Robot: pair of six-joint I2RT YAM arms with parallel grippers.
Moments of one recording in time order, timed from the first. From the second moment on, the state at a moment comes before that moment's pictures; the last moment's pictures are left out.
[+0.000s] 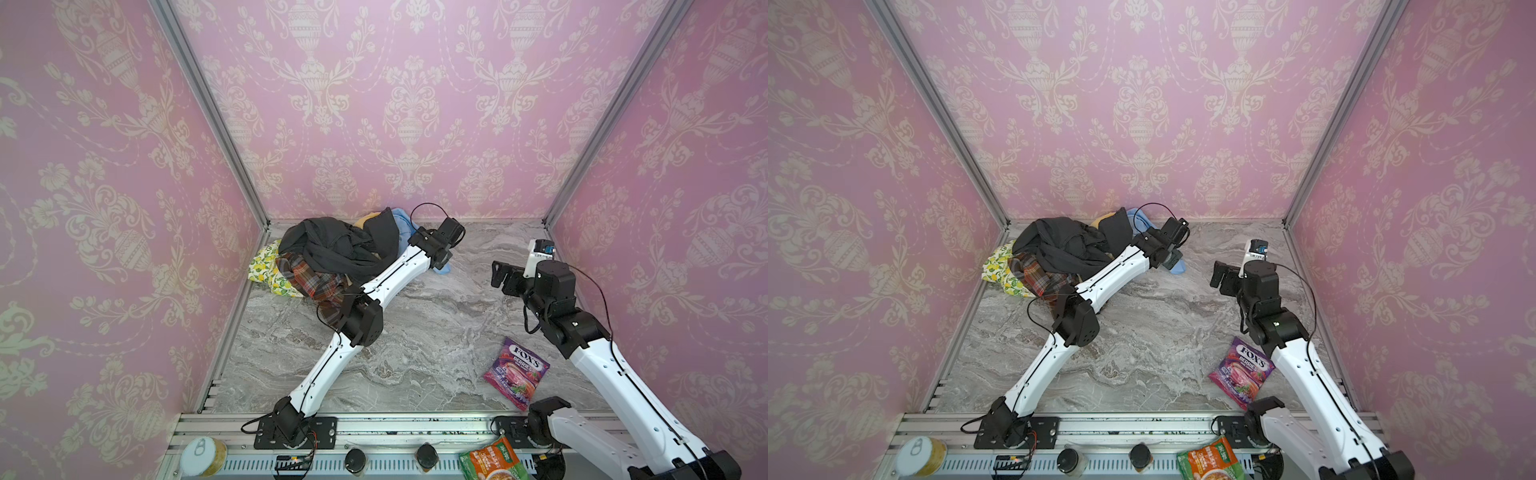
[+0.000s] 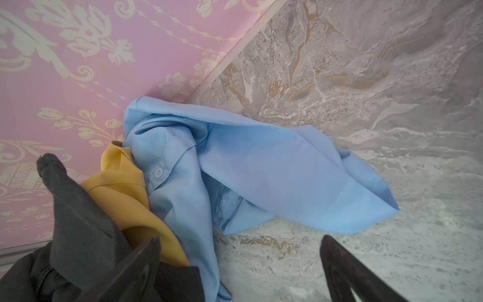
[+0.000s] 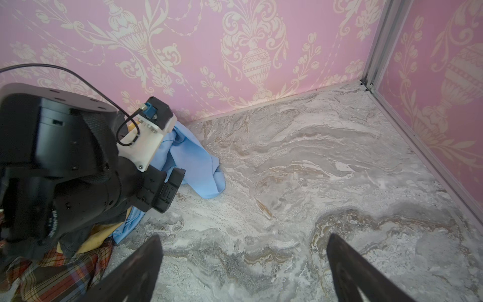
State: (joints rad) left arm -0.72 2.64 2.67 -0.93 -0.53 0.13; right arm 0.23 0.93 0.85 -0.33 0.19 0.36
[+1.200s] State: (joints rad) left arm -0.55 2.78 2.66 -0.76 -0.31 0.04; right arm 0.30 0.93 0.88 -0.37 0.15 0.37
